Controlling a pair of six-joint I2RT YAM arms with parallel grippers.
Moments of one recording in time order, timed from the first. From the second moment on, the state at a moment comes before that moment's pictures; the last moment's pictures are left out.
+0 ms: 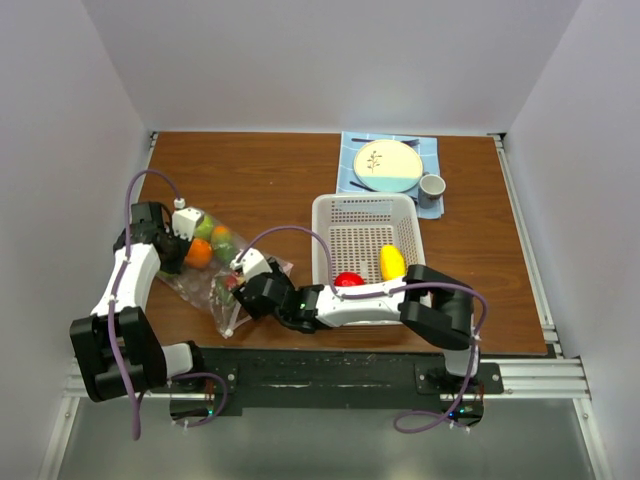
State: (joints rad) left arm 0.25 1.26 0.80 -0.65 0.10 0.58; right arm 1.32 1.94 1.25 0.03 0.52 0.30
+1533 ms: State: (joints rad) left arm 0.25 1.30 0.79 -0.61 0.08 0.58; right arm 1.32 1.36 1.00 -0.16 0.49 0.32
